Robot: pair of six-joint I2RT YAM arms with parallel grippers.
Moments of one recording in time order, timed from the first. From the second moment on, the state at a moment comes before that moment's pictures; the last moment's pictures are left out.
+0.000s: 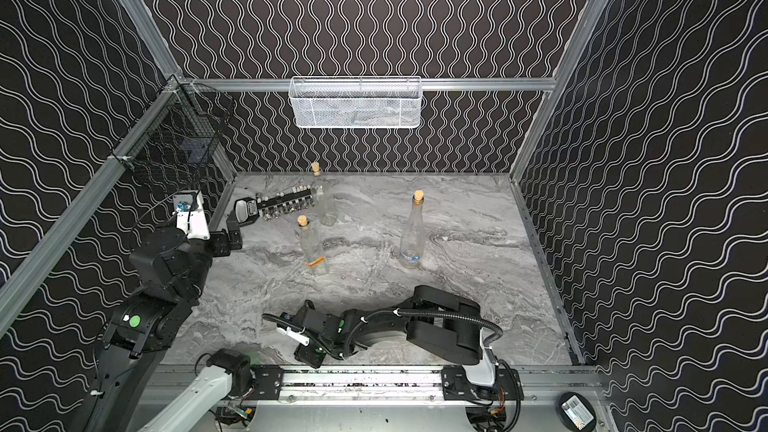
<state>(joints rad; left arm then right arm) -0.28 0.69 1.06 -0.58 -0.51 0.06 1.37 1.94 1.11 -0.05 -0.10 0.20</state>
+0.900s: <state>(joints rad) -0.28 0.82 1.01 -0.44 -0.03 0.01 0.98 1.09 0.54 0.19 0.03 0.19</state>
